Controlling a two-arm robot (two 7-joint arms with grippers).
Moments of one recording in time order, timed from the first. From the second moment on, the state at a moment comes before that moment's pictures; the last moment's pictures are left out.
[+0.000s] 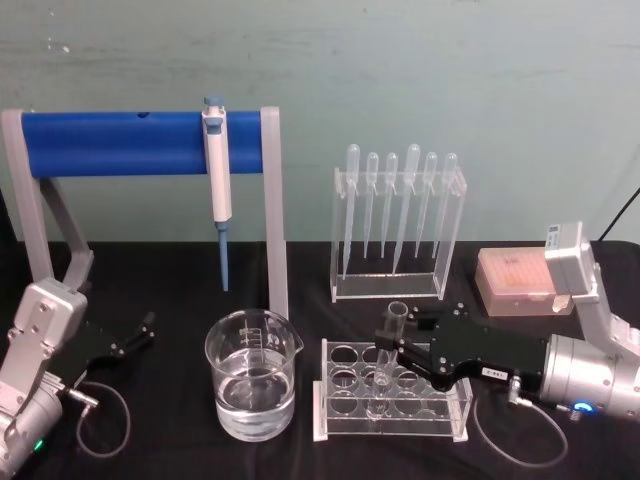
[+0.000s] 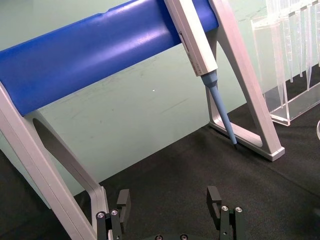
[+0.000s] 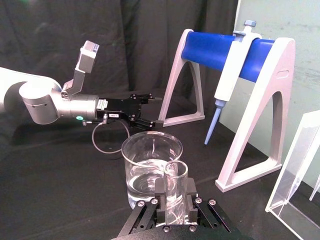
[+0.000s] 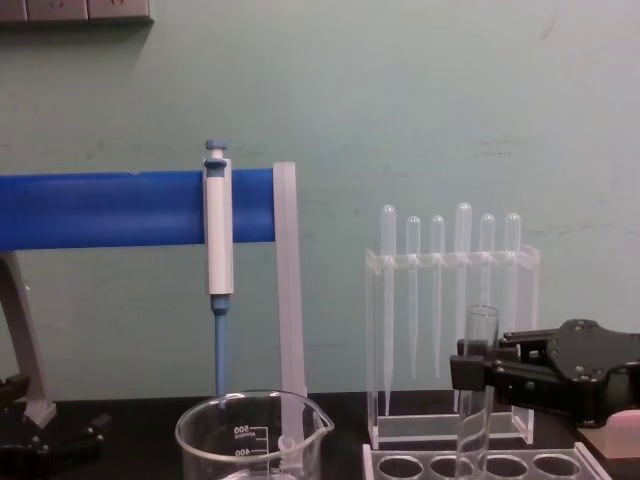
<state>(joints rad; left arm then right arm) -0.20 0.60 0.45 -1.41 -0.25 -0.12 0.03 0.43 0.64 -0.56 -1.41 0.61 -0.07 0.83</state>
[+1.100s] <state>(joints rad) -0.20 0.60 0.45 -1.41 -0.25 -0.12 0.03 0.43 0.64 -0.55 -1.41 0.61 -0.07 0.83</state>
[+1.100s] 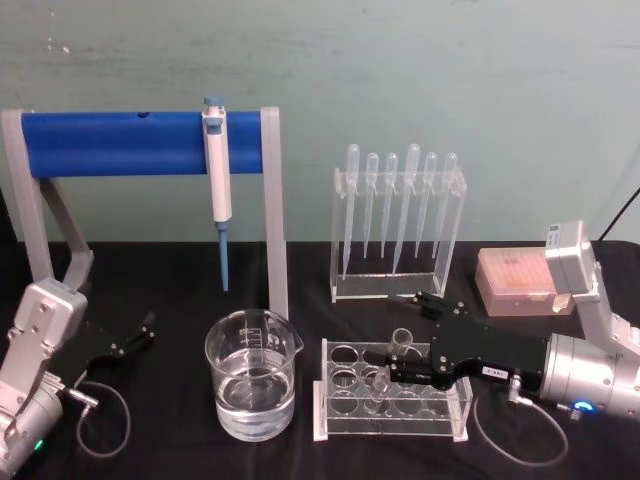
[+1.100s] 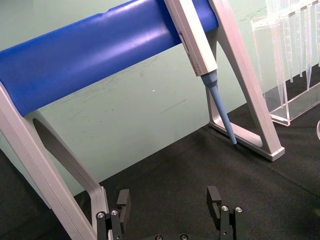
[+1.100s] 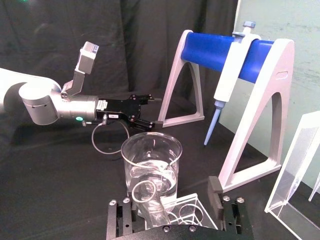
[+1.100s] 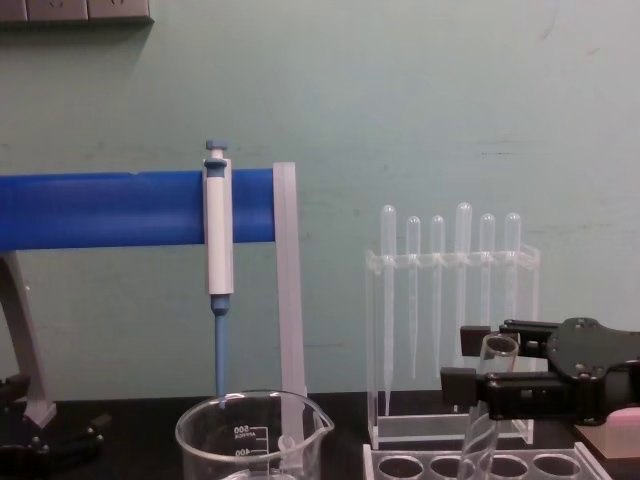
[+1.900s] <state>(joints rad) -0.20 0.60 0.45 -1.41 -0.25 -0.12 0.03 0.36 0.65 -0.46 -1.53 0.69 -0.16 0.81</state>
